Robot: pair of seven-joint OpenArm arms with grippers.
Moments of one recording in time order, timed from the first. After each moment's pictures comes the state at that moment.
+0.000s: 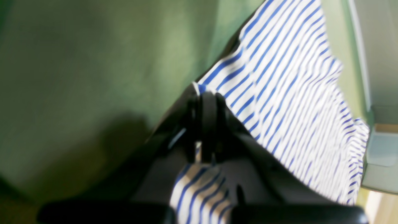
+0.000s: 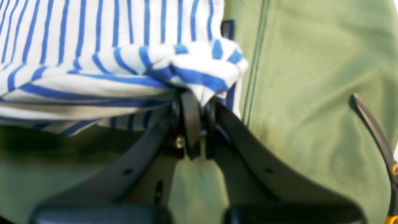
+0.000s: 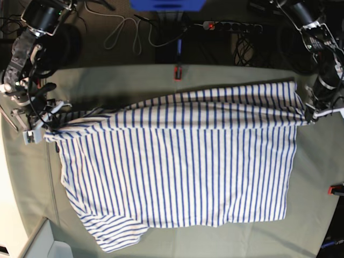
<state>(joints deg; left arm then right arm) 3.9 -7.7 -44.8 77.1 -45.0 -8.5 41.6 -3.6 5.8 35.1 83.0 -4.6 40.1 -31.2</state>
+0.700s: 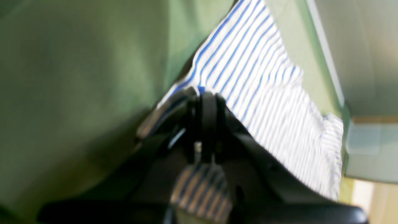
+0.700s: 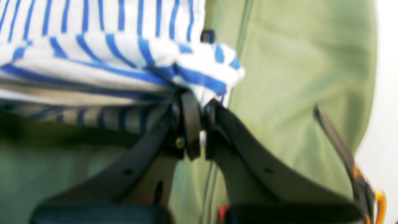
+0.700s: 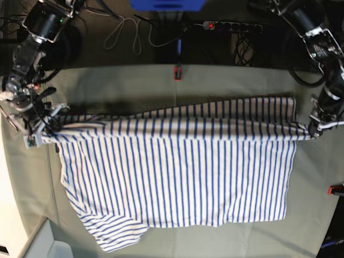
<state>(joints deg) 3.0 -7.3 -45.2 85.5 -46.4 -8.2 48.1 -2.7 4.9 35.5 84.6 -14.2 40.2 -30.5</state>
